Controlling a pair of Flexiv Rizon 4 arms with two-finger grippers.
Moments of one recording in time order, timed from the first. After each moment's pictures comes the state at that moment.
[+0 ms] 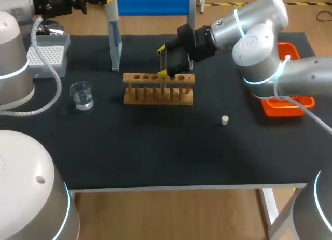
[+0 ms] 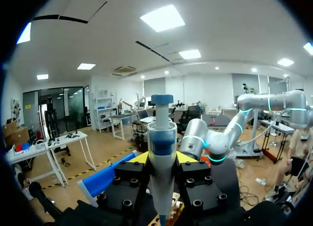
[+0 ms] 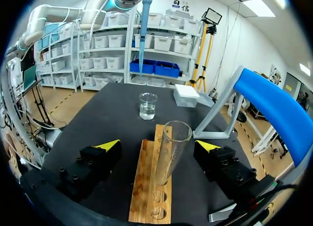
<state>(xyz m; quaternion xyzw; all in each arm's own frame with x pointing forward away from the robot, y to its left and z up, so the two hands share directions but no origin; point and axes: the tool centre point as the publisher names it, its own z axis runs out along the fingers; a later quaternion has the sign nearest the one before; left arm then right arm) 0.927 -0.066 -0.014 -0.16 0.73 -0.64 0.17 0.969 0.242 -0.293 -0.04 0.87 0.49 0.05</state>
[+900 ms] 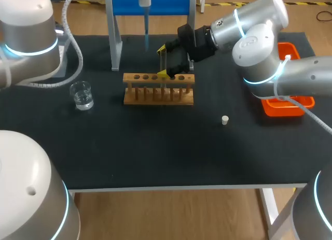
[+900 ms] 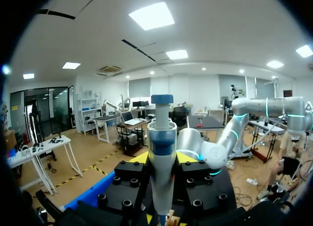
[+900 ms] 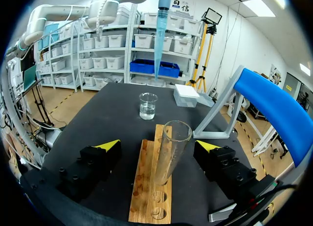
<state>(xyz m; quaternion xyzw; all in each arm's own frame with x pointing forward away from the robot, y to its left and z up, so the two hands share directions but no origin) 0.958 -0.144 0.005 -0.12 0.74 -0.65 0.12 0.969 0.242 -0.293 -0.04 0.87 0.49 0.05</state>
